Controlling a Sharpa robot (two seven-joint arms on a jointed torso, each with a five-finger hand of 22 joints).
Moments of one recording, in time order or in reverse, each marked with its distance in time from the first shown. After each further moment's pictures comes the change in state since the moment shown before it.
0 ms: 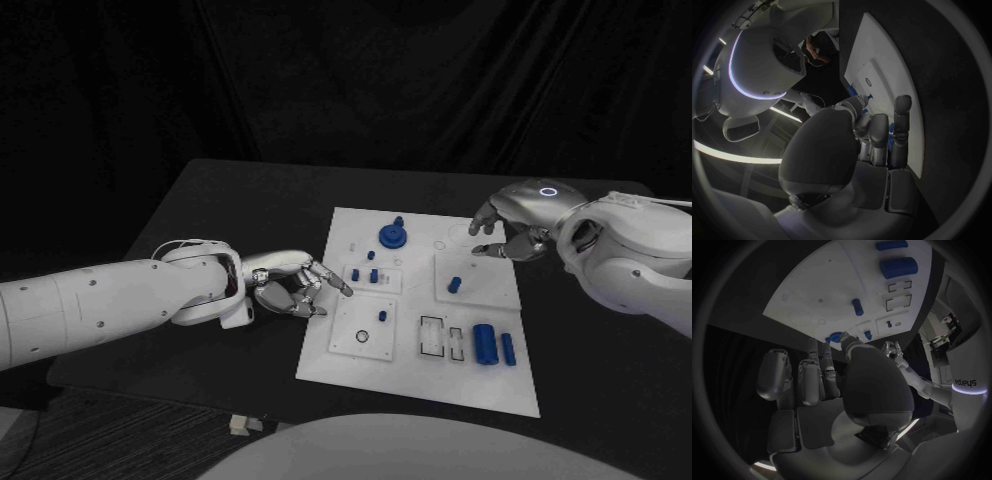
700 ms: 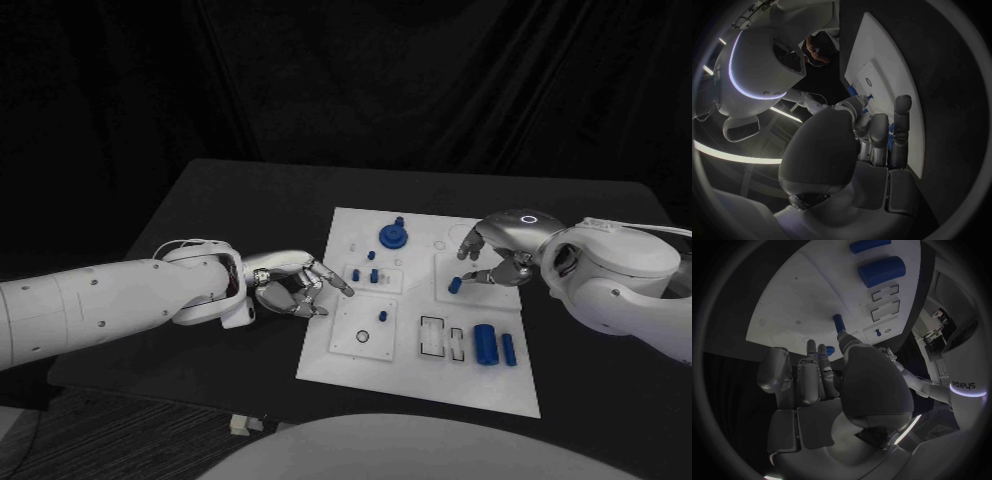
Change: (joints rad) left arm 0.000 0.000 0.000 0.002 0.000 -0.001 0.000; left_hand 0.000 0.000 0.000 0.000 0.000 0.000 0.000 0.000 0.000 0.000 0.000 0.000 -0.002 0.000 0.000 0.000 0.000 0.000 0.000 0.000 0.000 0.000; right arm -0.067 0.027 0.000 -0.005 0.043 0.023 0.019; right_hand 0.038 -0.007 -0.015 -0.001 0.000 -0.036 0.057 -0.023 -0.034 -0.035 0.011 -0.017 -0.045 -0.001 0.014 -0.027 0.000 0.016 -0.021 0.007 -0.056 0.000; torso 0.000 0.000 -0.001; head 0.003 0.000
